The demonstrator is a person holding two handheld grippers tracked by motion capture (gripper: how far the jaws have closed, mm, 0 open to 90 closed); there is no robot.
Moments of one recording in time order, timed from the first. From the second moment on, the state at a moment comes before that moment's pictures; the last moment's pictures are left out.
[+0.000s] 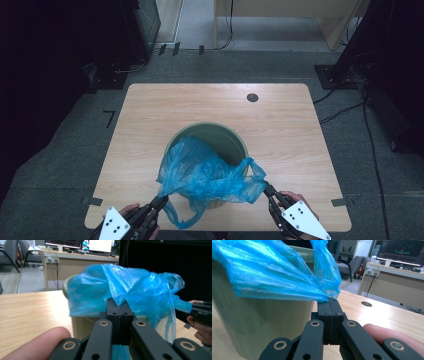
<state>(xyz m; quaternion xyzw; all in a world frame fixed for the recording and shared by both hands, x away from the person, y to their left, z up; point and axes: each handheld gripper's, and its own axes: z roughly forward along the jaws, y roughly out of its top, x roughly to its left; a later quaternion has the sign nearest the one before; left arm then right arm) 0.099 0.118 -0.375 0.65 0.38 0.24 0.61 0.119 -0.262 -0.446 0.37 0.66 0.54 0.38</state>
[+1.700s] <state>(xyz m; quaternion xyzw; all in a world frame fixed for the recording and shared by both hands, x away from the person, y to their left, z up) 0.146 0.161 -0.388 0.61 0.42 0.26 0.62 0.125 -0.305 -0.446 0.32 0.72 0.53 0.30</state>
